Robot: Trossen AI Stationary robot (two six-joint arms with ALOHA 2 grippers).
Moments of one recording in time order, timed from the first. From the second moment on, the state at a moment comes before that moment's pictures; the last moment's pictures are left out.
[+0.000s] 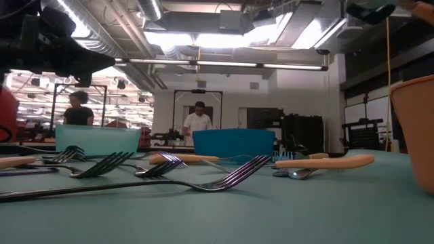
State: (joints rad) left arm 0.12 0.00 0.01 0.01 -0.04 -0.01; right arm 0.52 1.39 1.26 -1.09 -0.11 0.29
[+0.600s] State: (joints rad) left arm 0.12 0.00 0.01 0.01 -0.04 -0.01; right arm 0.69 1.41 1.26 -1.09 -0.03 0.43
